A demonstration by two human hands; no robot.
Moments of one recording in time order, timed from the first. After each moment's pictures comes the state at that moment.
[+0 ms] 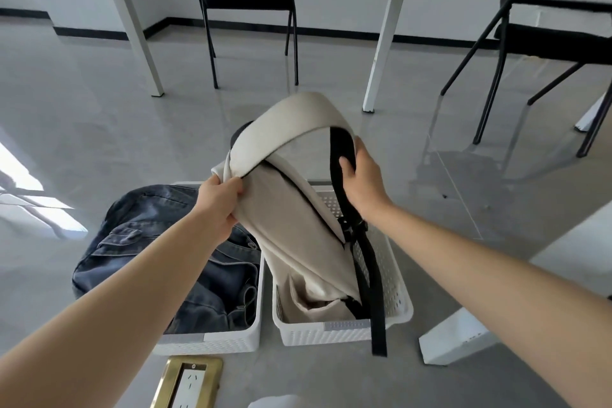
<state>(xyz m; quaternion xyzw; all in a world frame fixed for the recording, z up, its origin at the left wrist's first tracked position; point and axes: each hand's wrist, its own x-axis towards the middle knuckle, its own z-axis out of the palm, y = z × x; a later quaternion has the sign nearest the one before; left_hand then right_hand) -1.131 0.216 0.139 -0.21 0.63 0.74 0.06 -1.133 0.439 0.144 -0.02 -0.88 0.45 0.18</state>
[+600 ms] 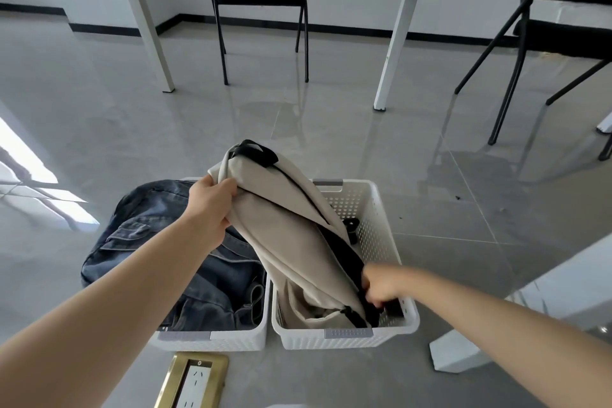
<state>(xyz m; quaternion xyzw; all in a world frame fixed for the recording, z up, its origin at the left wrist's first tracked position) -1.125 0.198 0.136 -0.23 0.64 0.73 0.02 -1.076 0.474 0.040 0.02 -0.92 0.06 -0.39</state>
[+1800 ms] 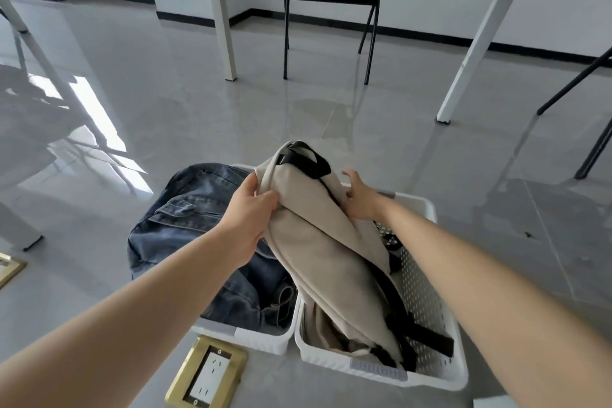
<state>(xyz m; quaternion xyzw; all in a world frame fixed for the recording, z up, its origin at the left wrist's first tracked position) -1.108 0.185 0.115 -0.18 0.66 0.73 0.02 -1.225 0.382 0.063 0.06 -0.93 0.30 -0.22</state>
